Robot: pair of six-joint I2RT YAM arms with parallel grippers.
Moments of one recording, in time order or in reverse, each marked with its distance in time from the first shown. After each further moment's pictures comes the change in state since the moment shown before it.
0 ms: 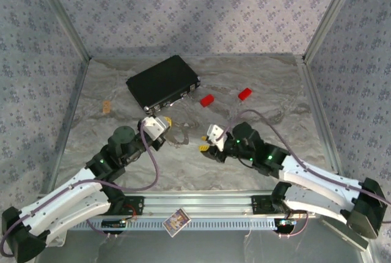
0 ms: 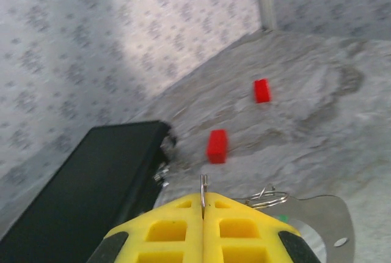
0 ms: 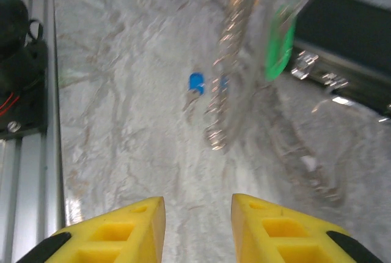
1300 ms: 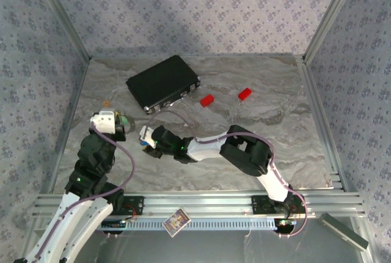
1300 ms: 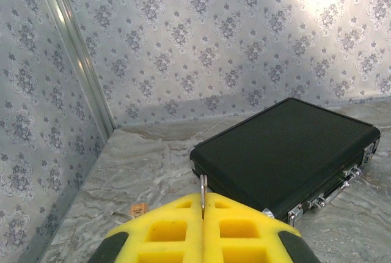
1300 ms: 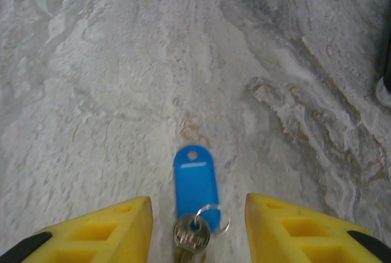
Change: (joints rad) left arm 0.337 -0.299 -0.045 -0.165 -0.310 -0.183; right arm 0.143 1.119 0.674 0.355 0.266 0.079
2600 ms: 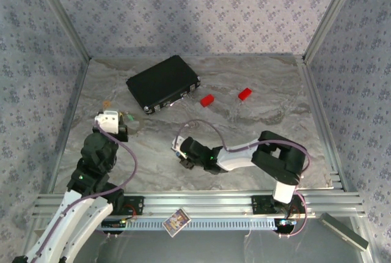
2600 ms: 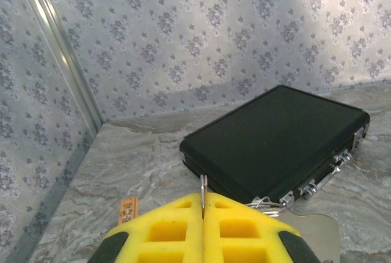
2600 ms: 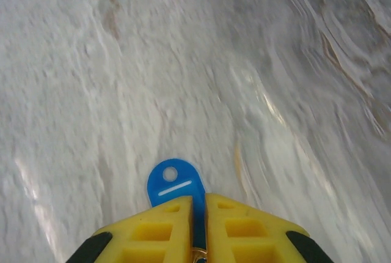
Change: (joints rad) left arm 0.000 0.031 -0.017 0.003 0.045 0.003; right arm -0.016 -0.377 -0.521 -0.097 0.106 0.101
